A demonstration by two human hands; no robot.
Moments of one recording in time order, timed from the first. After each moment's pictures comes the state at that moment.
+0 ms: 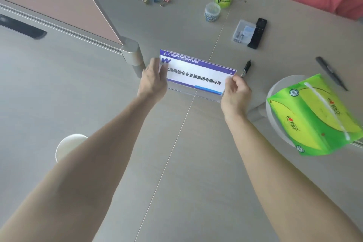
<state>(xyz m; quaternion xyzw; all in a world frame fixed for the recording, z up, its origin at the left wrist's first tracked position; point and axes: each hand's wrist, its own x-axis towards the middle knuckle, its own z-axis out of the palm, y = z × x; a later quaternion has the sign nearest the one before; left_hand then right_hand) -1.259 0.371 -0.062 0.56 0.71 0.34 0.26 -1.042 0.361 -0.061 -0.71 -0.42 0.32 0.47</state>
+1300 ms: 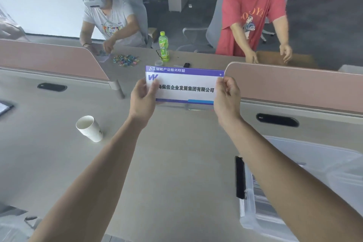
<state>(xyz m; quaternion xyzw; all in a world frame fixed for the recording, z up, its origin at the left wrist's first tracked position) -1.070 0.054 0.194 0.47 0.53 0.56 0.43 -0.862 0.046 0.197 -0.57 -0.43 0.31 0.63</state>
